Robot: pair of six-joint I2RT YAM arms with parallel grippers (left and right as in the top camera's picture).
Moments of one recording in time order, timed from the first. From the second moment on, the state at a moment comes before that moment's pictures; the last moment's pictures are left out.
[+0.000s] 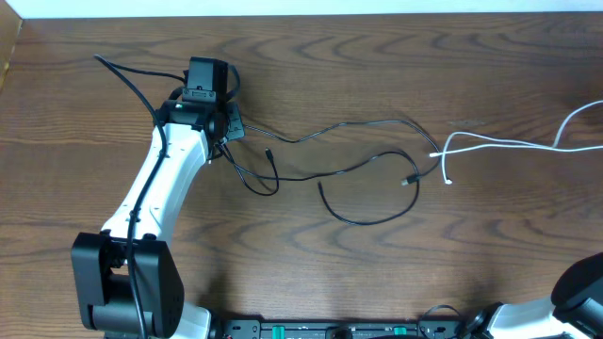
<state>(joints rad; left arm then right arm) -0.13 1.67 1.27 -0.73 -0.15 -0.35 -0.63 1.70 1.61 -0.97 -0.02 0.22</state>
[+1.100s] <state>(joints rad) -0.13 1.67 1.27 -0.73 -0.05 -0.34 -0.67 1.91 2.29 -0.89 -0.30 0.22</state>
